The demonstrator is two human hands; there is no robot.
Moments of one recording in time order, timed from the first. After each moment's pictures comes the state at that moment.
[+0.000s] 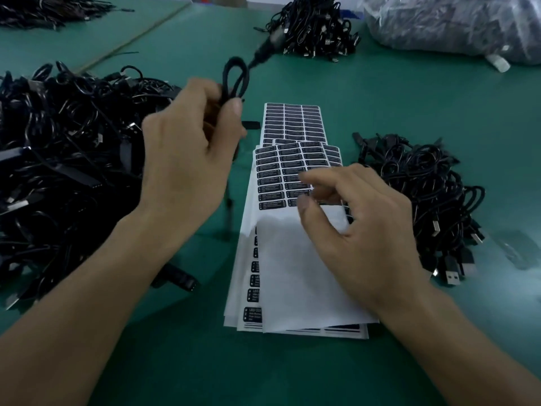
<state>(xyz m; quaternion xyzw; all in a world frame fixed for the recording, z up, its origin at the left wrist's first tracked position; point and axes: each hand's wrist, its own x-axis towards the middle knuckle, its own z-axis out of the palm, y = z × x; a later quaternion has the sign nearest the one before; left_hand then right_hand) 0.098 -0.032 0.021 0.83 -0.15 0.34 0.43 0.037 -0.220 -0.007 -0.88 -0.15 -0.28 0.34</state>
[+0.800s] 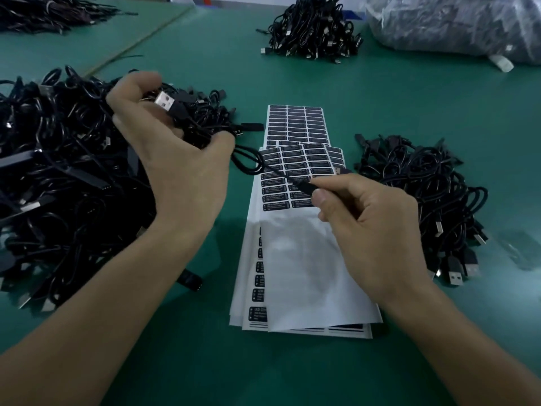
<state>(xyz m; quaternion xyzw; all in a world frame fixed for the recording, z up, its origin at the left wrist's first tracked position) 0.092 -0.044 0.016 0.74 0.04 0.38 0.55 0.041 -0.225 -0.011 -0.84 -0.08 -0.20 0.50</state>
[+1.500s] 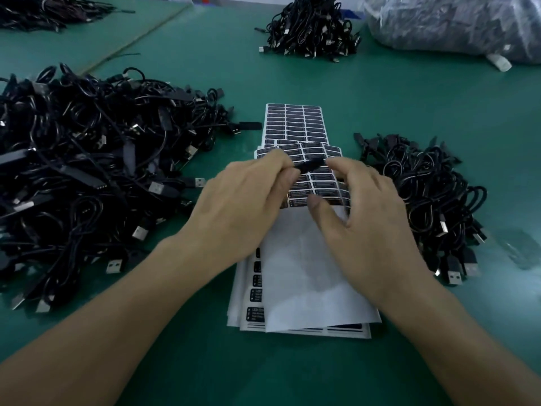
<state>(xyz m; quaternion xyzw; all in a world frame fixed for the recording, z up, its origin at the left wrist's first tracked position) 0.081 -0.058 0.000 0.91 -0.24 0.15 0.31 0.041 -0.228 -0.010 -0.93 -0.04 -0.14 0.34</state>
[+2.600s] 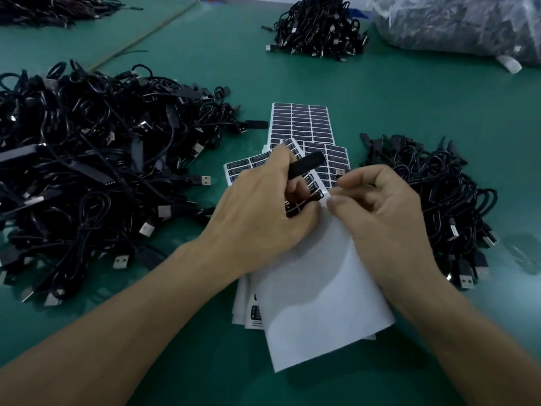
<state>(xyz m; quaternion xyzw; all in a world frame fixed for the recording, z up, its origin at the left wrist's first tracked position) 0.074 -0.068 -0.006 0.87 -0.21 0.13 0.42 0.046 -0.228 -0.009 -0.77 0.01 -0.11 0.63</state>
